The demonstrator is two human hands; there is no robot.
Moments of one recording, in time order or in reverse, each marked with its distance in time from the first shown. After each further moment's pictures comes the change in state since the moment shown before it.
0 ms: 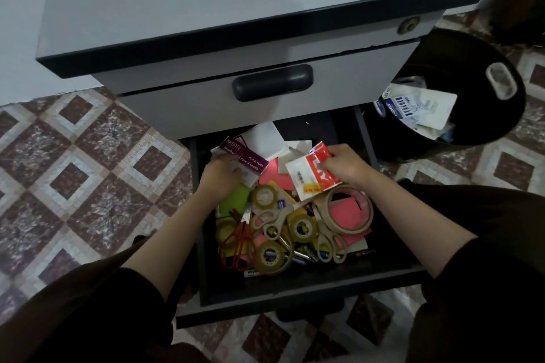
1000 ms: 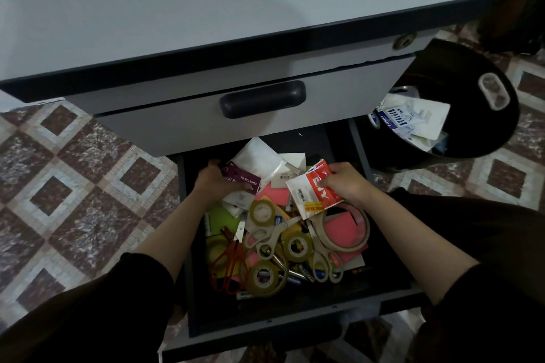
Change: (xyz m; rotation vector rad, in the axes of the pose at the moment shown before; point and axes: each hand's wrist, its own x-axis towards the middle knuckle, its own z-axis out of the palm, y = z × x) left_hand 0.048 -0.011 0.013 -0.041 -0.086 -0.203; right_hand 0.009 0.015 -0.006 0.066 0.003 0.112
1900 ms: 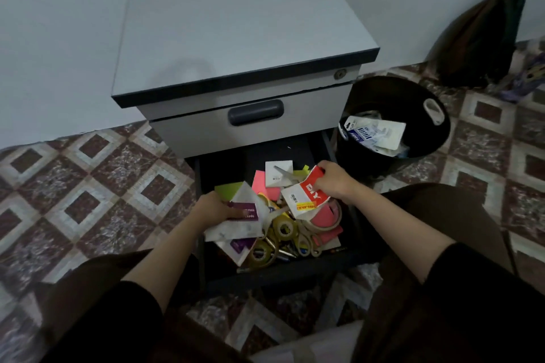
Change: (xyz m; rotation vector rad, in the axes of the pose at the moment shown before) left_hand -0.150 0.013 -0.030 0.062 -0.120 0.073; right_hand -0.104 -0.017 -0.023 -0.187 0.053 -0.206
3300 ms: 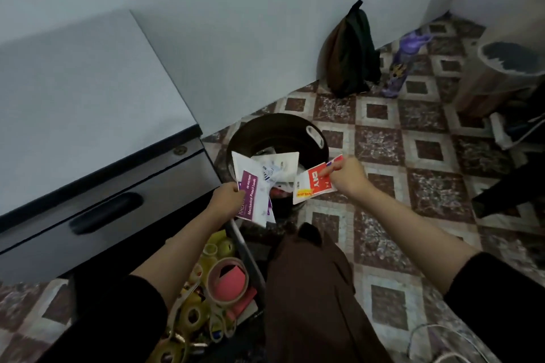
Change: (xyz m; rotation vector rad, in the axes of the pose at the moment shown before) left_hand 0.064 0.274 0.097 -0.024 0.010 0.246; right_hand -0.013 0.125 -0.217 0.377 0.519 0.192
